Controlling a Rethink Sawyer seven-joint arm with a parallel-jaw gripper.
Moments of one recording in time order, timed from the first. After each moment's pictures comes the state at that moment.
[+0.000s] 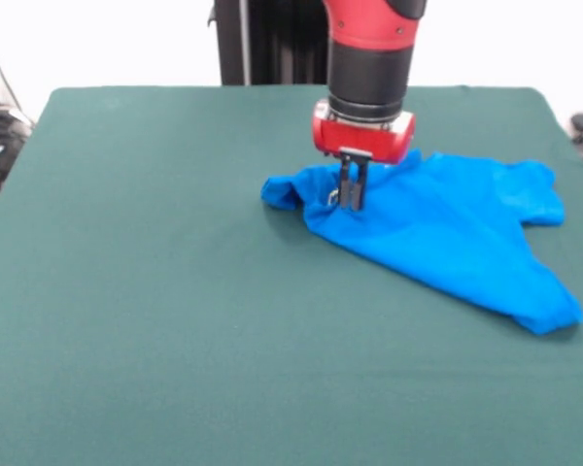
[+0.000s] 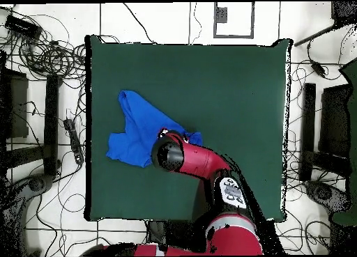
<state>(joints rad) -0.12 -0.48 -0.04 1.78 0.11 0.12 1.87</state>
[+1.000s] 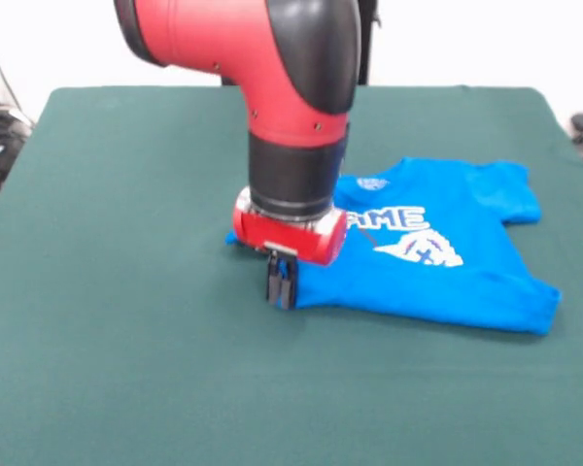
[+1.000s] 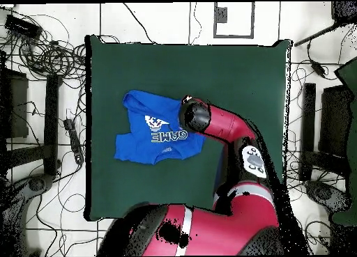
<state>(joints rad) -0.19 -0.29 -0.07 1.36 0.12 0.31 1.87</state>
